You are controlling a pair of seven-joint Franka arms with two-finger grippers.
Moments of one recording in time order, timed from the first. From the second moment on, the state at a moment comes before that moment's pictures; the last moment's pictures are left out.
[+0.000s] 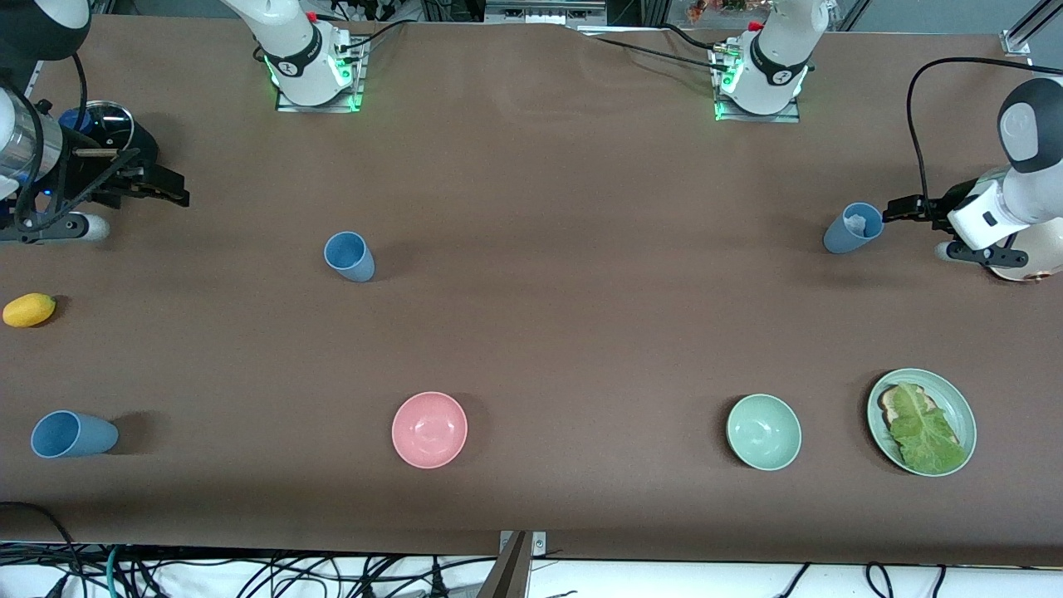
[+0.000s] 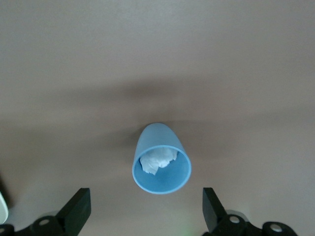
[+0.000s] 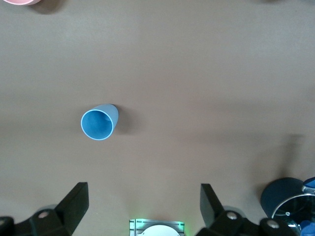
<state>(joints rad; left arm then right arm) 0.38 0.05 -0.07 -2.19 0.03 1.95 0.38 0.08 0.07 -0.04 -1.58 0.02 1.48 0.00</state>
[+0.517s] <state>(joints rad) 0.43 0.06 -0.07 -2.31 0.03 2.07 0.43 0.08 0.07 -0.04 -1.58 0.02 1.48 0.00</state>
